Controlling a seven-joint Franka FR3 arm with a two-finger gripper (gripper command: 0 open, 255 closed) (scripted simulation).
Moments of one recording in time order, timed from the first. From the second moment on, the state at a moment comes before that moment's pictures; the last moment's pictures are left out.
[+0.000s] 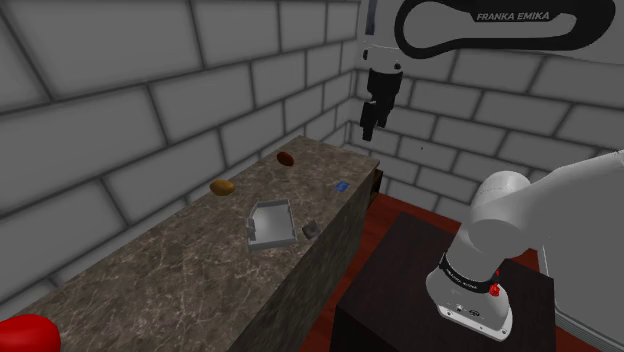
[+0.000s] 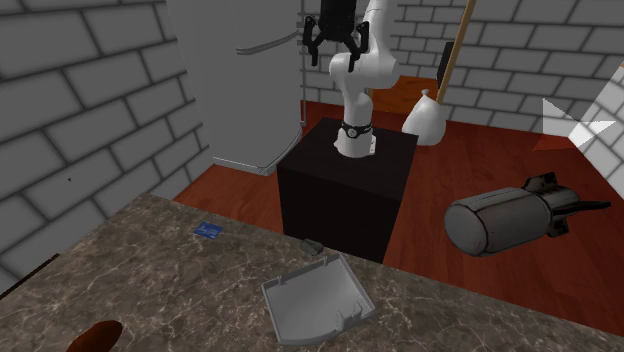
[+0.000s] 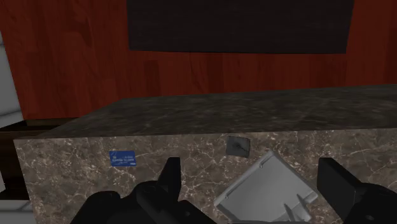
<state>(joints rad) -0.01 -0.75 0.04 -2.37 -0.02 1.65 -0.03</state>
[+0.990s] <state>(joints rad) -0.01 -0.52 0.05 -2.62 0.01 2.15 0.02</state>
